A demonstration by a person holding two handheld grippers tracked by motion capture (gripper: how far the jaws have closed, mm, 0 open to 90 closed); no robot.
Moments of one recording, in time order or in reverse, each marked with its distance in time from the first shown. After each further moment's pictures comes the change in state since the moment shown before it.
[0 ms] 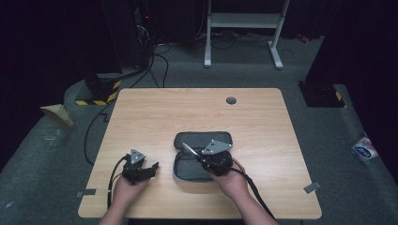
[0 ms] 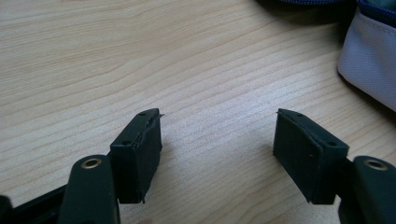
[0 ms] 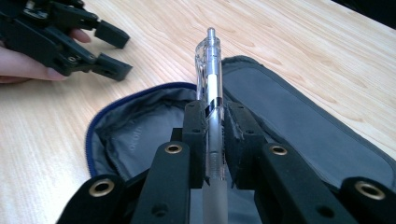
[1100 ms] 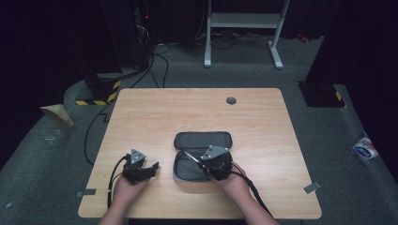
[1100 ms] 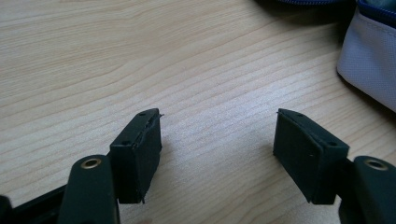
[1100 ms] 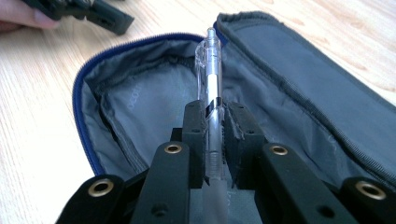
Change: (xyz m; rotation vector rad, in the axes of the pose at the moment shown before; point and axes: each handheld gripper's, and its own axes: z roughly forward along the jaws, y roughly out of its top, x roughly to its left) left arm 0.000 0.000 0.001 -0.003 -0.003 -0.002; right arm -0.002 -0.022 0.015 0.117 0.030 -0.039
